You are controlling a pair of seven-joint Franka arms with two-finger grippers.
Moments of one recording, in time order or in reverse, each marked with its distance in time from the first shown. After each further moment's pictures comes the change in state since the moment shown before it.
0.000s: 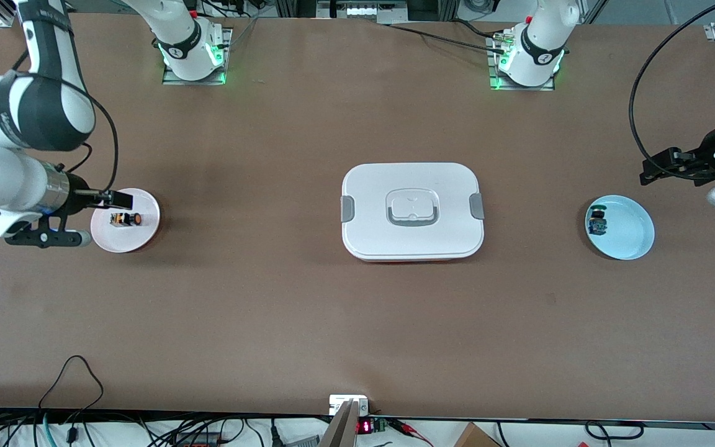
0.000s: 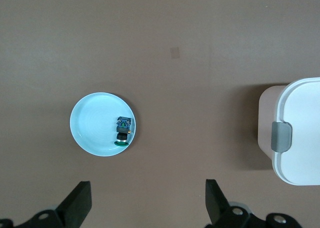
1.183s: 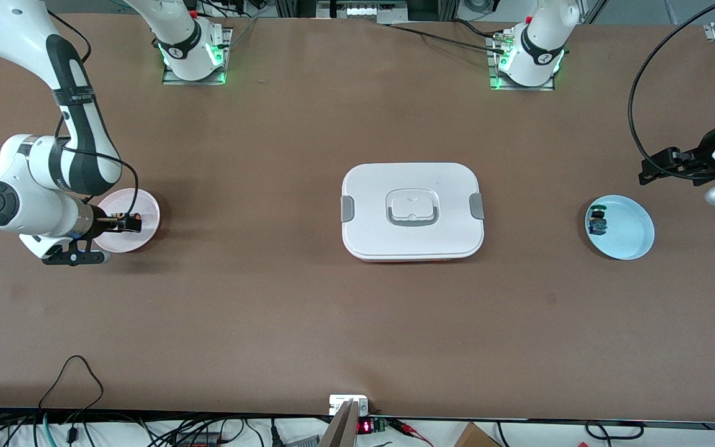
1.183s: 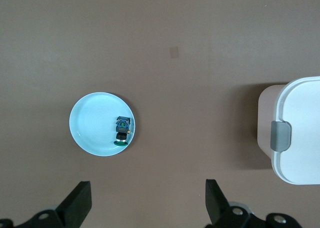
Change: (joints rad) left arm -0.002 0.000 -0.002 0.000 0.000 -0.002 0.000; right arm -0.109 0.119 -0.014 -0.250 -0.028 0.420 -0.200
